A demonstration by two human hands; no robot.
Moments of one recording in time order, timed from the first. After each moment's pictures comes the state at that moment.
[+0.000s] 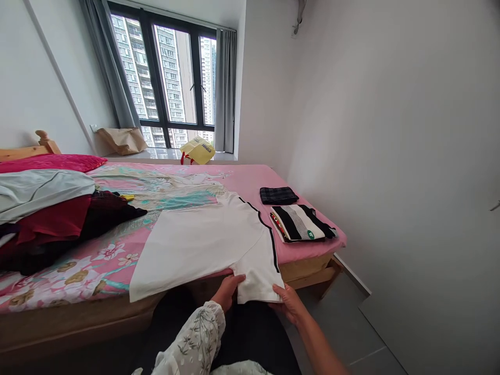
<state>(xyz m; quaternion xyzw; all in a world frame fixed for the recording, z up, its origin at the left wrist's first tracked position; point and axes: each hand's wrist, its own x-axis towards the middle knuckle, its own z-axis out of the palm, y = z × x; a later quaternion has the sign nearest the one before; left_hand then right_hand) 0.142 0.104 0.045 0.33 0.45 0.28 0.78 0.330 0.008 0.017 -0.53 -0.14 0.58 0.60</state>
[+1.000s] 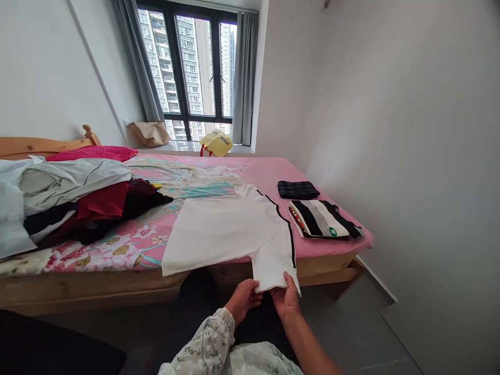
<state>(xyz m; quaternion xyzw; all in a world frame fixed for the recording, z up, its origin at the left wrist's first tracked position) 0.115 0.050 0.035 0.27 0.45 0.30 0.80 0.246 0.019 0.026 -0.41 0.03 0.52 0.75</state>
